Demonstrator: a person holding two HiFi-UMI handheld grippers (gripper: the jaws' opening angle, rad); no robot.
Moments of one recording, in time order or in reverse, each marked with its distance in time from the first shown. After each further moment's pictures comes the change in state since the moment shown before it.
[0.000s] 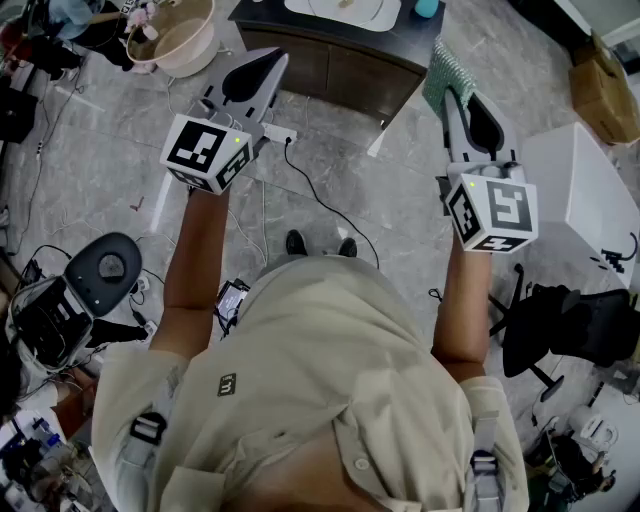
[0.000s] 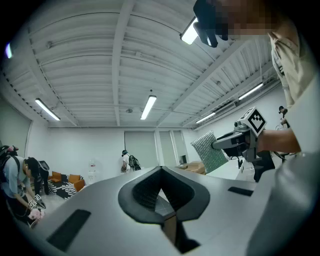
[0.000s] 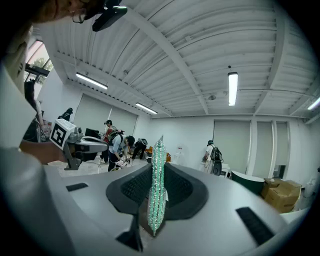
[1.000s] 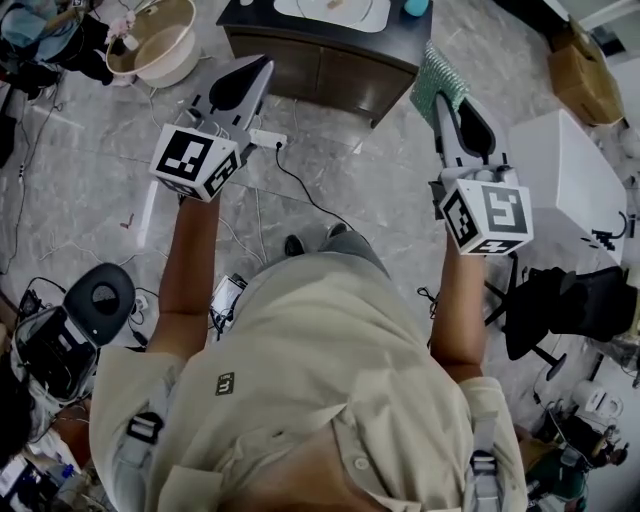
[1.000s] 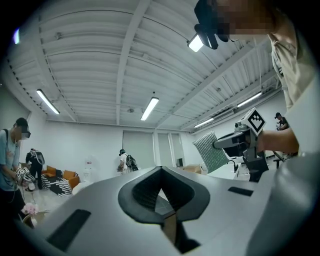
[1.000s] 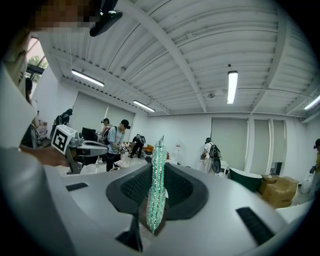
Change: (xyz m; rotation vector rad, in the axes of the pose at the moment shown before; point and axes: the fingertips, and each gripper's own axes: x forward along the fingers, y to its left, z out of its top) left arm -0.030 0.058 -0.019 -0.047 -0.024 -0.040; right arm 0.028 0.050 0.009 0.028 0.023 -0.032
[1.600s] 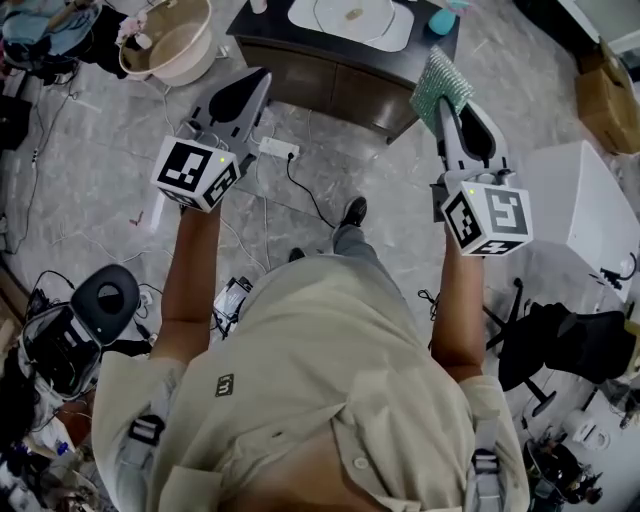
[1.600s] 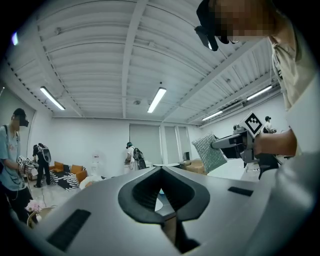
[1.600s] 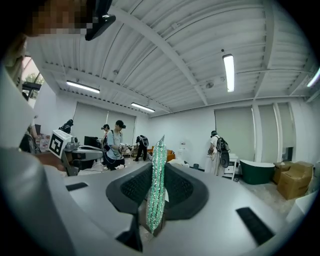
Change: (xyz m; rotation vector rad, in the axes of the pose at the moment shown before) left arm 0.080 0.061 -0.040 -0.016 0.081 0.073; right arm 0.116 -0.067 -0.032 0.109 -0.006 0.076
